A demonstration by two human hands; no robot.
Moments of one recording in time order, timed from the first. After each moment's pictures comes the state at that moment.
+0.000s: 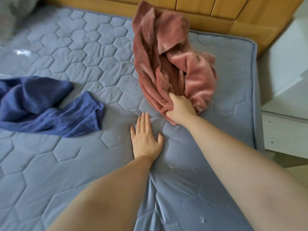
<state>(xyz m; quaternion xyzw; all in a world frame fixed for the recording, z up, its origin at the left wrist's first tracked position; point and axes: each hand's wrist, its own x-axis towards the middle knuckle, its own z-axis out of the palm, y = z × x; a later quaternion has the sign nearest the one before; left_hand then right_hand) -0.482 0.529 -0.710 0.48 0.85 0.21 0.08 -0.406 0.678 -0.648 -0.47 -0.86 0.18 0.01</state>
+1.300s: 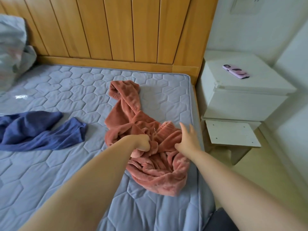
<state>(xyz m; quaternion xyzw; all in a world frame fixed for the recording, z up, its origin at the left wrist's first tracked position) -0.406 0.535 -0.573 0.63 0.70 -0.12 0.32 -0.207 0.560 -0.577 -0.62 -0.75 0.22 0.09</state>
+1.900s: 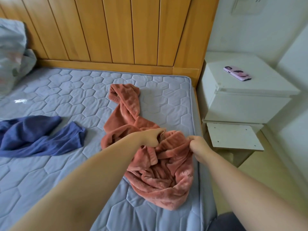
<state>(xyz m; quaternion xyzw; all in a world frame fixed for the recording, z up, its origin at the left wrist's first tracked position) -0.392 0.569 -0.556 0.71 0.62 0.00 0.33 -0.189 0.580 -0.582 -0.61 -0.52 0.53 0.27</state>
